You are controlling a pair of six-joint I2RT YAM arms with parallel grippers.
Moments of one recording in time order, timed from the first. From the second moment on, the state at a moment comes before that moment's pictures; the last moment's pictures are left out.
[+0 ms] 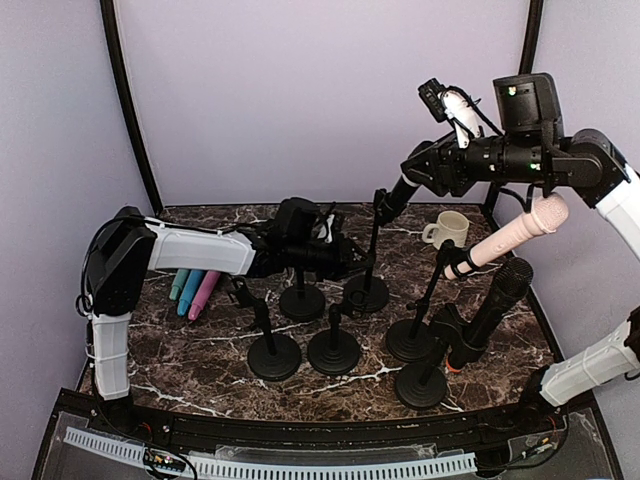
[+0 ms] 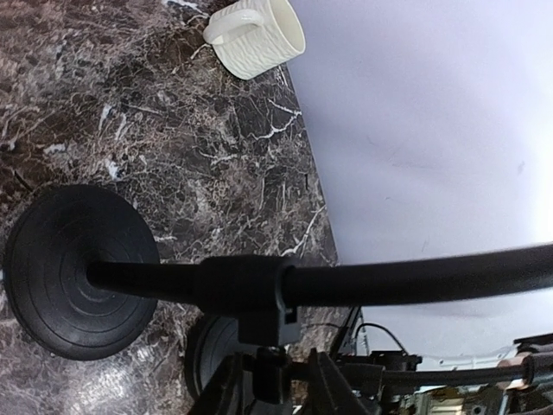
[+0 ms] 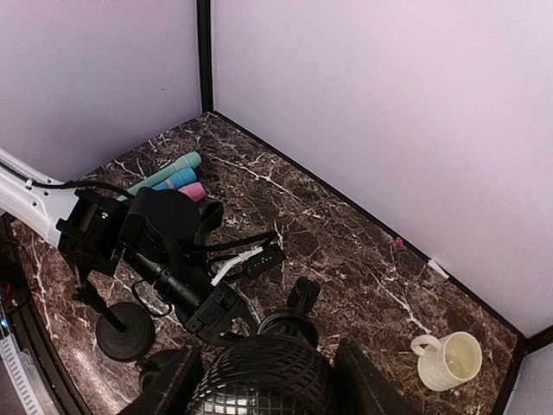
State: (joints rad) left arm -0.83 2.04 1.43 0.17 0.45 -0.99; right arm 0.83 1.28 1.71 -0.85 0.07 -0.08
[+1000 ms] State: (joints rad) left arm -0.88 1.99 1.59 -0.21 0.23 -0.29; right arm 0.83 1.31 1.80 -0.95 0.15 0.06
